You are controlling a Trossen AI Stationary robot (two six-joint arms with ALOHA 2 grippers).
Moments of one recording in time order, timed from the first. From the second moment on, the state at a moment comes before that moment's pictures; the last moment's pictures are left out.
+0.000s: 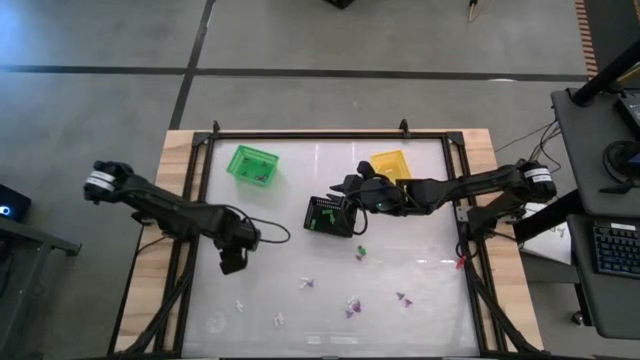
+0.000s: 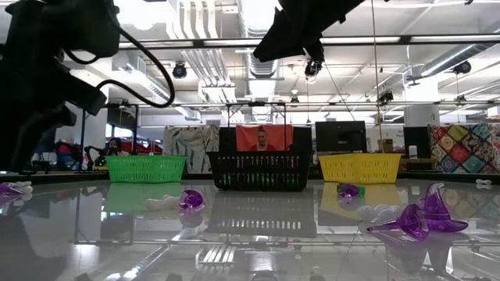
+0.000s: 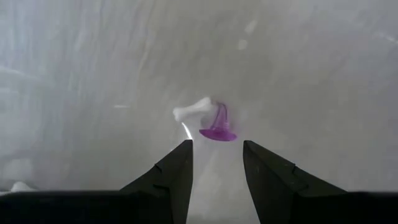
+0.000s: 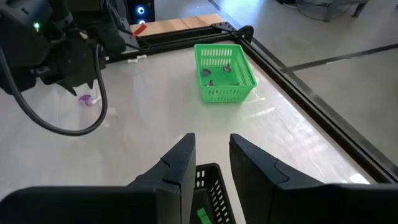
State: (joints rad) left arm -0.27 1.31 0.69 -0.99 0.06 -0.62; right arm 0.05 1.50 1.11 -0.09 0.40 0.17
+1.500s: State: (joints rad) left arm -0.33 1.35 0.75 -0.95 0.02 -0.69; right arm 0.05 1.51 1.11 -0.09 0.39 0.18
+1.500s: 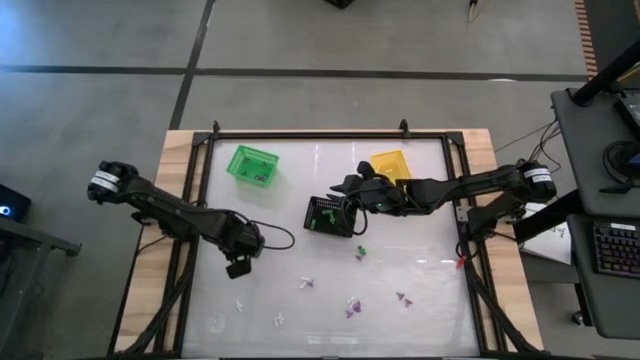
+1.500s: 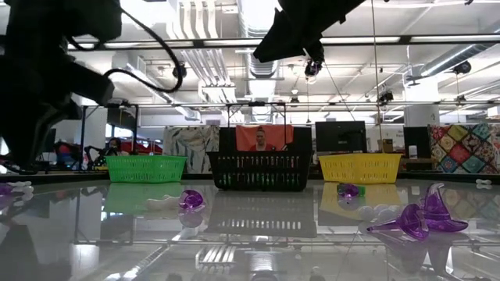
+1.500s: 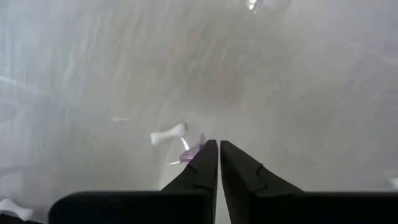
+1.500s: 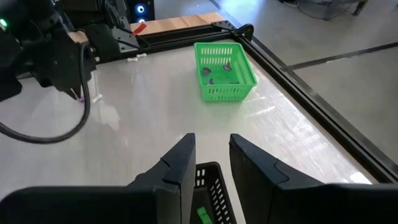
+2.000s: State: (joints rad) left arm -0.34 1.36 0.75 -0.95 0.04 -1.01; right arm 0.06 1.51 1.11 -0.10 0.39 0.18
